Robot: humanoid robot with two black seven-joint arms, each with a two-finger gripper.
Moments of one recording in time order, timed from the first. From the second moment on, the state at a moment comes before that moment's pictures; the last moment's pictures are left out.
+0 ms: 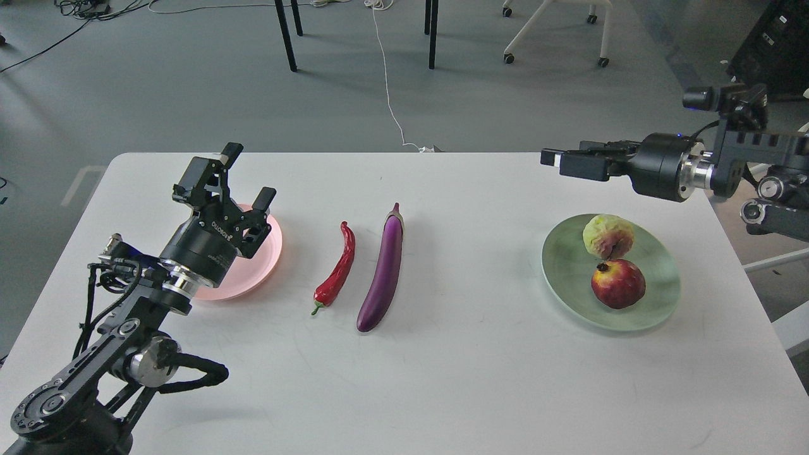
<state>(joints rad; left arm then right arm) -0.15 0.30 -1.14 -1.35 0.76 -0.16 -0.38 1.38 -0.74 -0.40 1.16 -0.84 -0.05 0.49</state>
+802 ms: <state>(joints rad) -0.50 0.42 -0.78 -1.32 1.84 -0.15 -0.38 0.70 -0.61 0.36 1.09 -0.19 -0.02 0.49</state>
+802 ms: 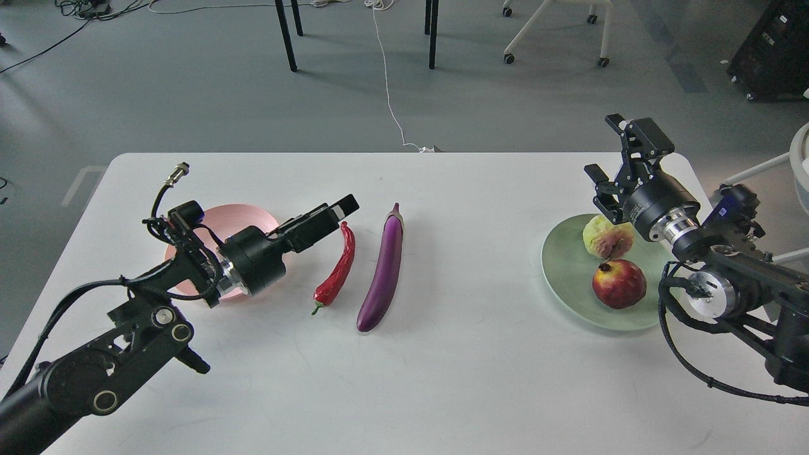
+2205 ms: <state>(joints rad) -0.79 0.24 -0.39 -1.08 1.85 -0.48 -0.03 0.68 -0.65 0.36 1.10 -0.20 -0.02 0.49</state>
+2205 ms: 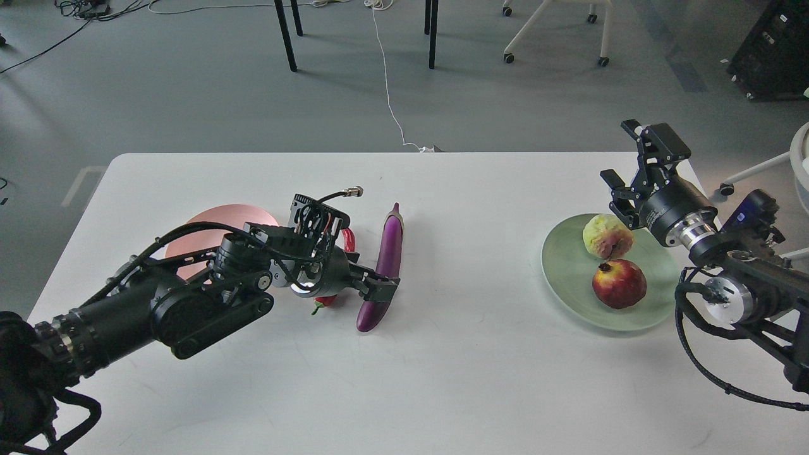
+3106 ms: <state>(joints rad) -0.81 0.26 -0.41 -1.23 1.58 -0.47 0.13 0.67 -0.65 0.36 1.10 -0.21 -0.02 0.49</state>
